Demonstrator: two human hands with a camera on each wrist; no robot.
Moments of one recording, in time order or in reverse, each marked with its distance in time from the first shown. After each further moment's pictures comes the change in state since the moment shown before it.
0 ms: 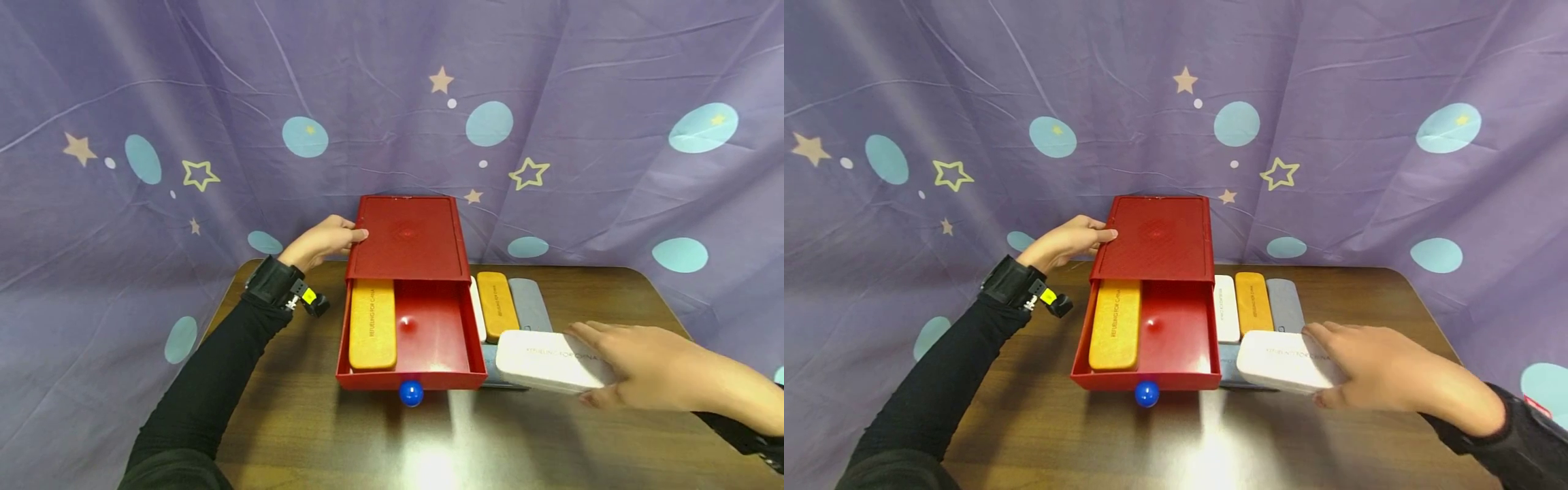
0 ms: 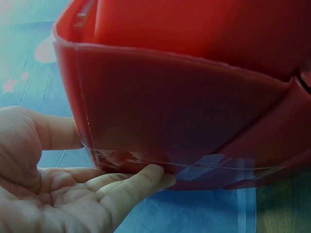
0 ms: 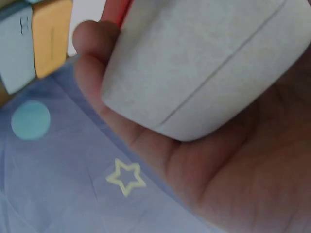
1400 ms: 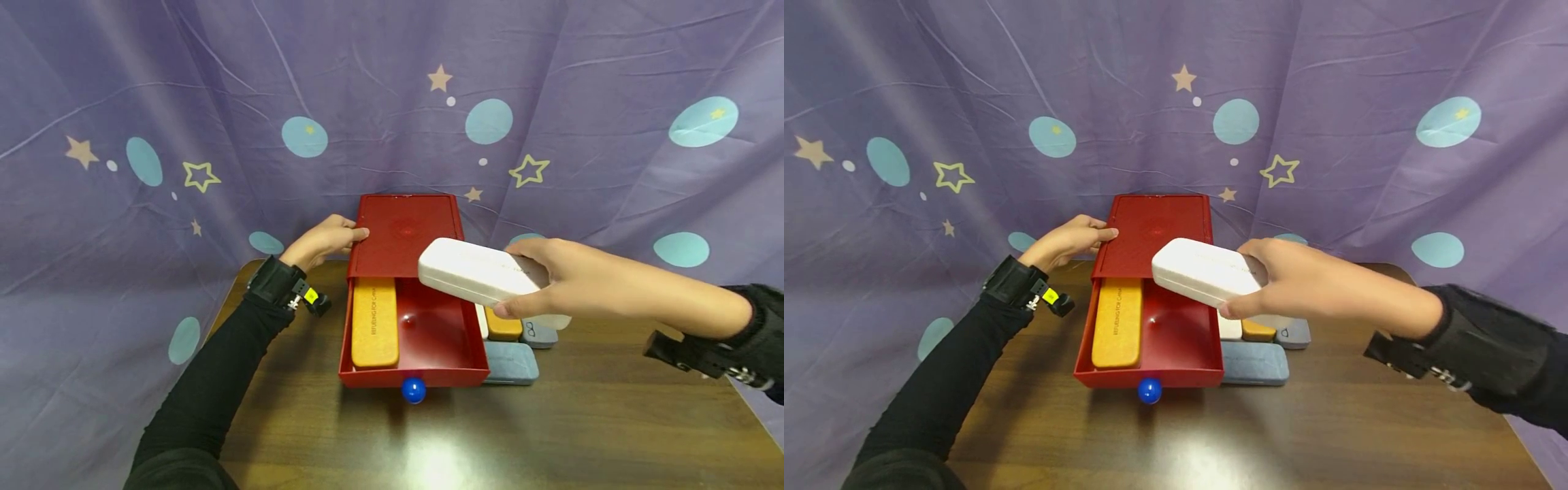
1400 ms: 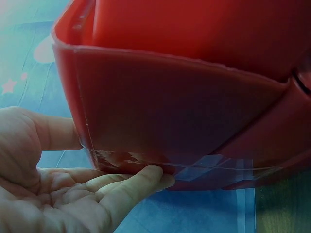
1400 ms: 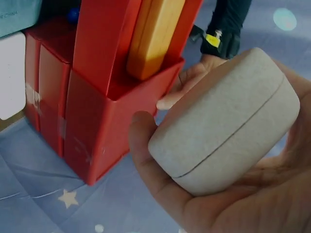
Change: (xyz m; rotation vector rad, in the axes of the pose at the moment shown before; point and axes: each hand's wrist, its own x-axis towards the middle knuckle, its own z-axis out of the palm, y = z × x) left_hand 0.002 0.000 0.001 0.049 0.001 0.005; right_hand 0.068 -0.061 -0.100 0.511 0.029 0.035
